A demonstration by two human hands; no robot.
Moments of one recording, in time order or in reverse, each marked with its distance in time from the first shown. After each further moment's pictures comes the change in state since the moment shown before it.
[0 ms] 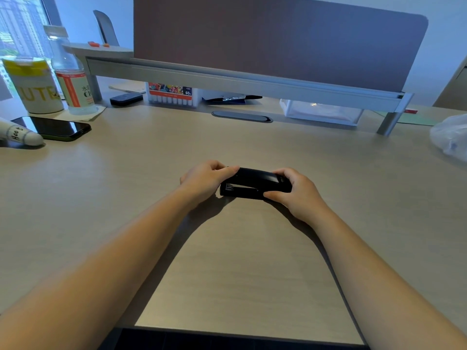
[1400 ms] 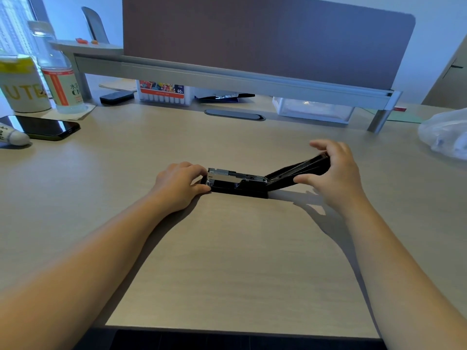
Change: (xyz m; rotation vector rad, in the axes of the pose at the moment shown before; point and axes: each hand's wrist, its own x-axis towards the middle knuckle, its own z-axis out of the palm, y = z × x) left_hand -0.010 -0.009 -0.018 0.686 0.049 0.147; right_hand -0.013 -0.005 -0.050 -0.165 0.350 -0.055
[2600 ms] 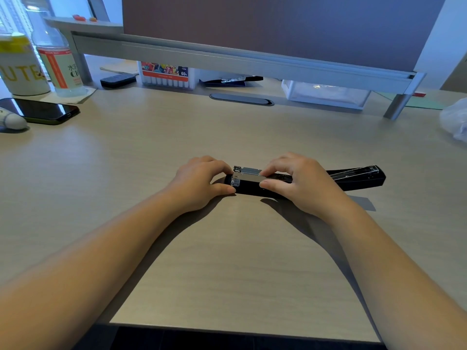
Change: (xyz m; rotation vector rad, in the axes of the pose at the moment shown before) left_hand -0.012 0.019 0.009 -0.101 -0.065 0.143; right_hand -0.014 -0.032 0.033 -0.146 -0.455 -0.199
